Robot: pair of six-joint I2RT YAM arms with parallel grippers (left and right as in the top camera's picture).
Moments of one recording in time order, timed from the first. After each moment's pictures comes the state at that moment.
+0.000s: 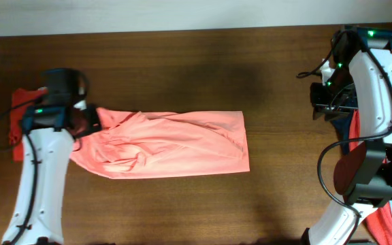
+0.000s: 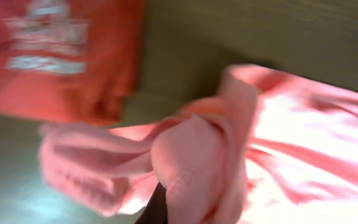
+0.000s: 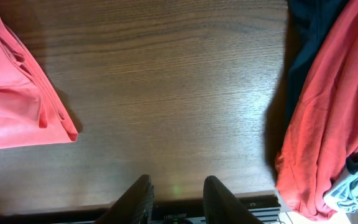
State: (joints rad) left arm 0.05 1.47 1.32 -1.01 -0.17 -0.18; right arm -0.15 1.99 1.97 -1.69 0.00 0.00
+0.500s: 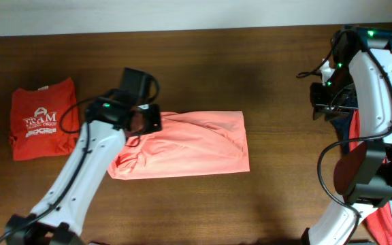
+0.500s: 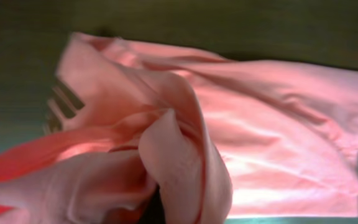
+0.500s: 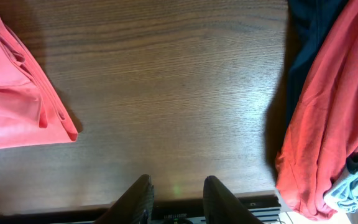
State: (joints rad) left arm -0.33 1.56 1.32 -0.93 -0.03 -0.42; right arm -0.15 1.99 1.97 -1.69 0.00 0.00
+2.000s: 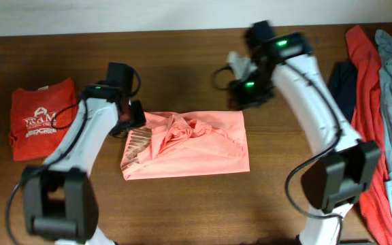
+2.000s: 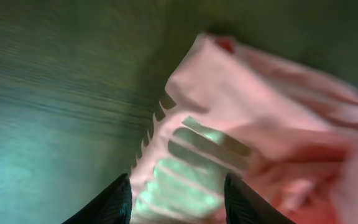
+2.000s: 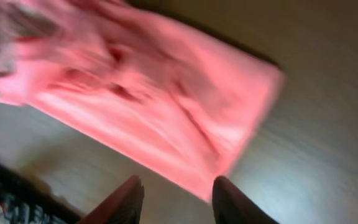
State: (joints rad) left arm -0.15 1.82 1.35 -0.92 -0.06 -0.42; right arm 0.32 1.99 1.96 -1.38 -0.30 -0.03
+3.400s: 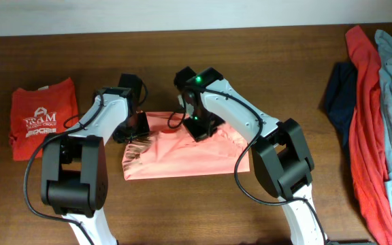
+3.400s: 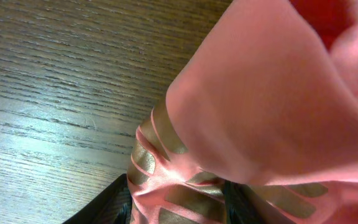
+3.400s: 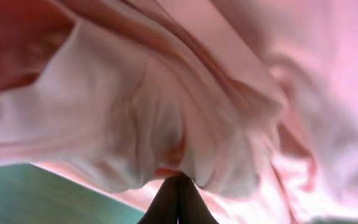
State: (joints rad) left arm -0.15 2.01 1.35 -0.90 -0.07 -0.38; right arm 0.60 2.27 1.93 -1.35 -0.09 0.06
